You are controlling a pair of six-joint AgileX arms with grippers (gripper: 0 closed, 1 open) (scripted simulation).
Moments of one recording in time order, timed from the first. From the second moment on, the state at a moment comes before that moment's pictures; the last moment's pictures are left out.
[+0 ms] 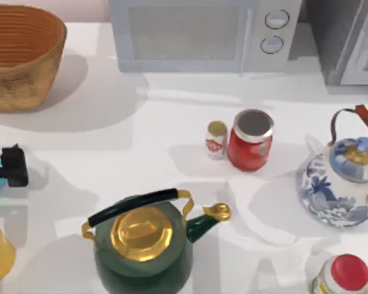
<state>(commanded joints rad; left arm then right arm) 0.17 1.73 0.34 0.87 0.18 0.11 0.00 0.00 0.00 0.00 0.00 0.00</state>
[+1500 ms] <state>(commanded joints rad) 0.17 1.74 0.34 0.89 0.18 0.11 0.00 0.00 0.00 0.00 0.00 0.00</state>
